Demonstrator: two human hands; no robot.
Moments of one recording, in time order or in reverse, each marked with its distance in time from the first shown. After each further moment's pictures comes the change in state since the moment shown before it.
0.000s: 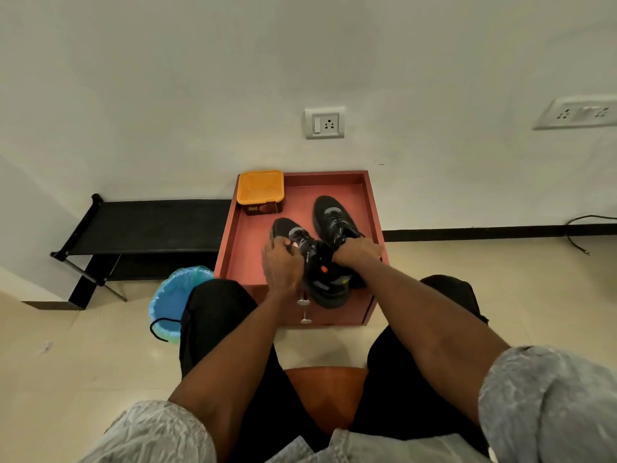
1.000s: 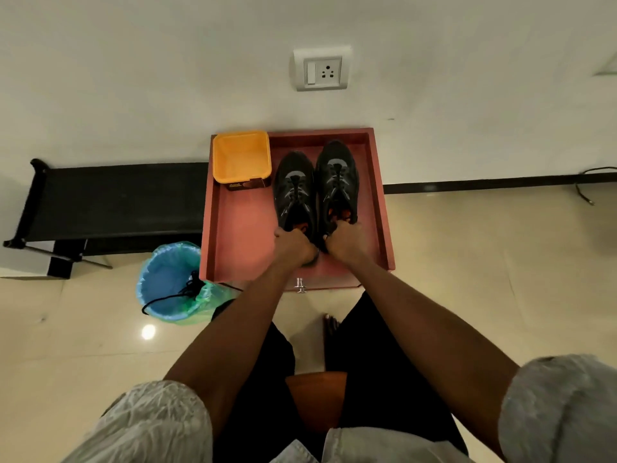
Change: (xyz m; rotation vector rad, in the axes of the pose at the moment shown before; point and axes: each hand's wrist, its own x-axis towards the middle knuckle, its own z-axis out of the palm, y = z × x) left_hand 0.098 -0.003 0.070 0.526 -0.783 -0.216; right_hand 0.067 -0.024 0.009 0.357 -0.102 -0.062
